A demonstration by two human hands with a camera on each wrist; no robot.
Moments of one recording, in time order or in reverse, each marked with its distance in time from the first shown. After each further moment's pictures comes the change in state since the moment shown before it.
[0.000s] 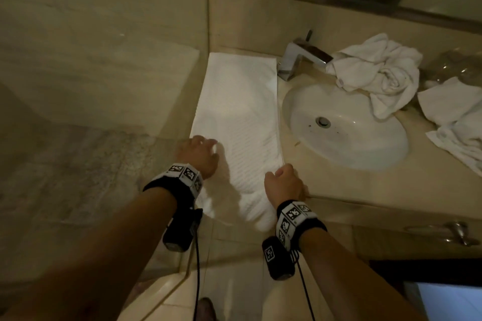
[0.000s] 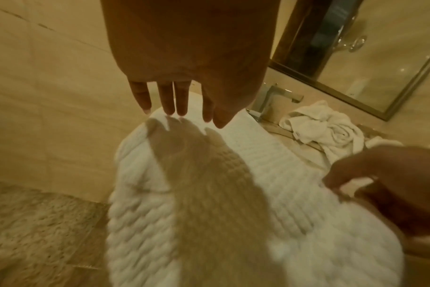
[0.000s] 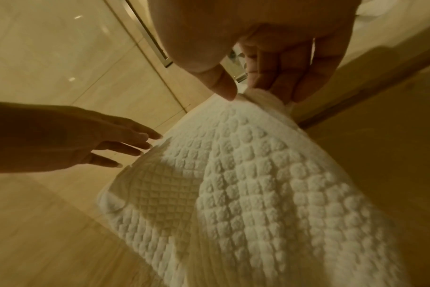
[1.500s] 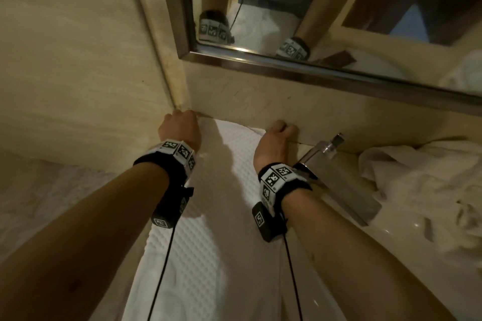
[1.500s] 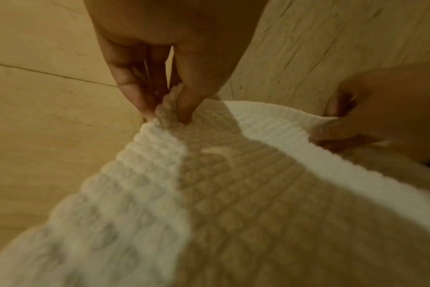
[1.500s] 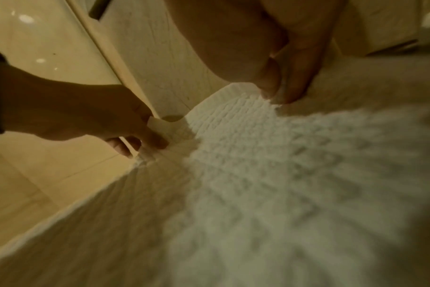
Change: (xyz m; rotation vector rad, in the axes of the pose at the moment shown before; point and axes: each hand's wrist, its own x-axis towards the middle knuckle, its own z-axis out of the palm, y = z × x) left_hand 0.435 0.055 -0.101 0.098 0.158 -0.275; right_hand 0.393 -0.279 -0.018 -0.407 0.057 -0.227
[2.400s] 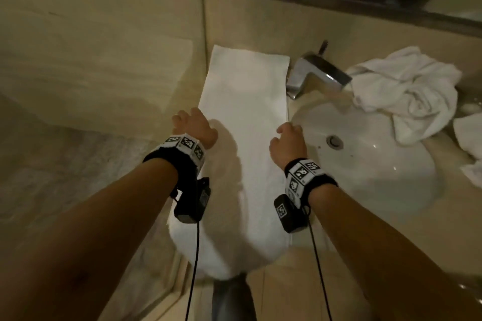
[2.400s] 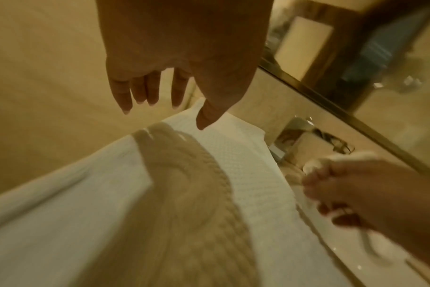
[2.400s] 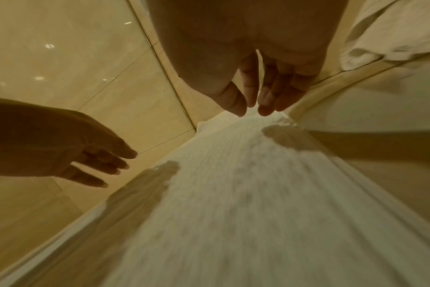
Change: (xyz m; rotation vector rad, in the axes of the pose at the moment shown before) left_hand -0.276 -0.096 0.016 -0.277 -0.087 -0.092; right_hand -0.264 0.113 0.035 0.305 0.056 -0.139
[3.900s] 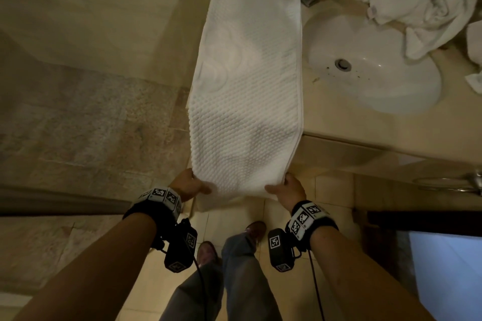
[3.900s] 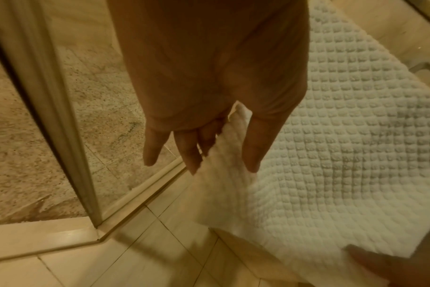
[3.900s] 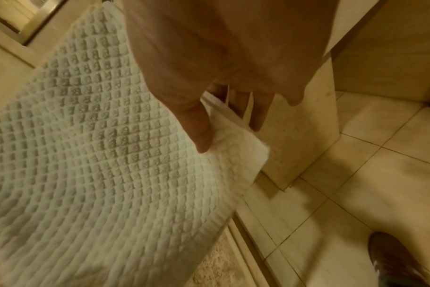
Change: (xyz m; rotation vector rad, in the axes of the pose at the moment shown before) left_hand -0.229 -0.210 0.138 -0.529 -0.622 -0.304; right_hand -0.261 0.167 0.127 0.447 -0.367 0.519
